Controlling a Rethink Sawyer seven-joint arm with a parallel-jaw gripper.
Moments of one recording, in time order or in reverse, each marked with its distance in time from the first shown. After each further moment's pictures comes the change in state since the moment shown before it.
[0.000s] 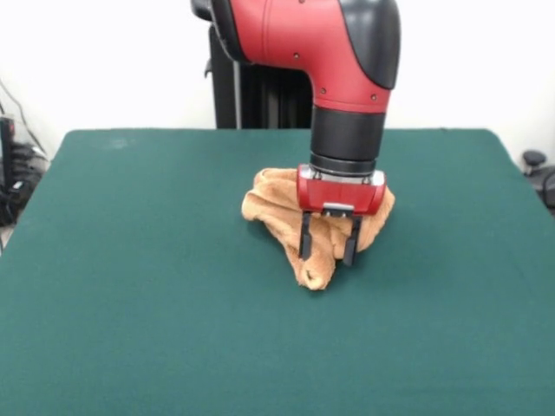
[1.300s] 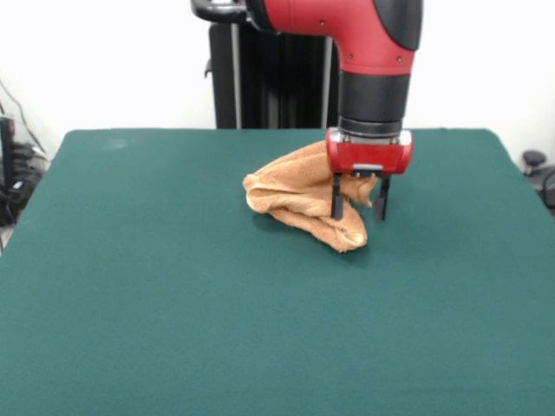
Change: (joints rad) arm 0.005 -0.098 0.052 0.165 0.020 0.018 0.000
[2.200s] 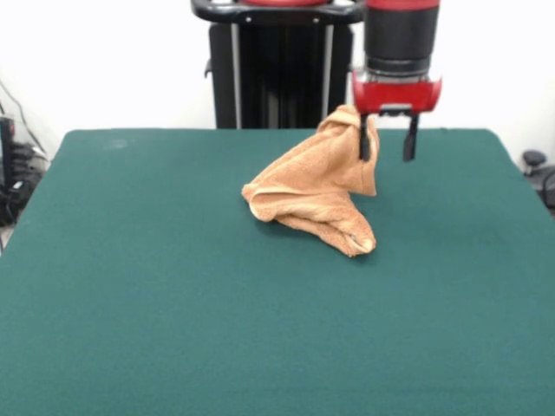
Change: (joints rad) arm 0.044 -0.195 -0.001 0.080 0.055 0.267 0.000
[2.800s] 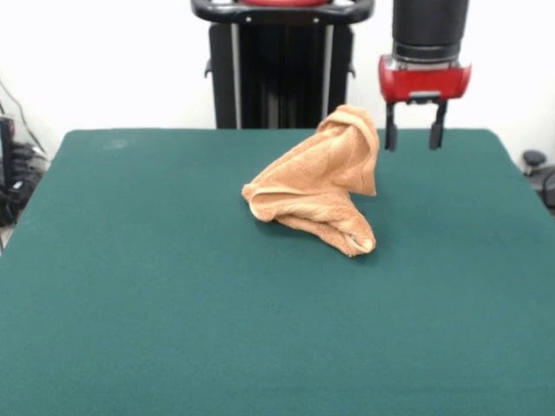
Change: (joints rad) arm 0.052 -0.017 -0.004 -0.004 0.029 0.035 0.000
